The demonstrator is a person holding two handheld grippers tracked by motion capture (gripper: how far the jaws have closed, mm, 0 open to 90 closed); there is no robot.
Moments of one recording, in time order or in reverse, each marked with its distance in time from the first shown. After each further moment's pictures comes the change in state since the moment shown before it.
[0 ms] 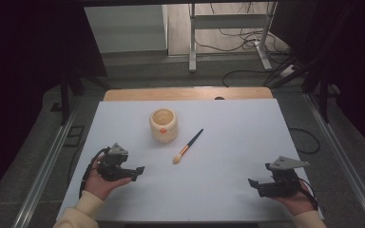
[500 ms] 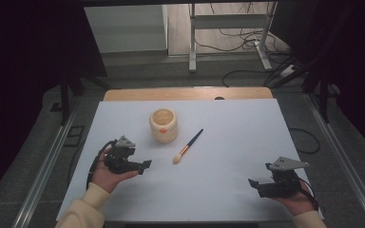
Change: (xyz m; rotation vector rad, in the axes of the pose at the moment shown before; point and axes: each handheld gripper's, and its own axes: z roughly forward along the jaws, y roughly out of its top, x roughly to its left) left arm -0.009 0.026 0.000 -0.027 -0.028 0.027; right arm 0.000 0.000 0.000 -0.004 -0.006 -0.014
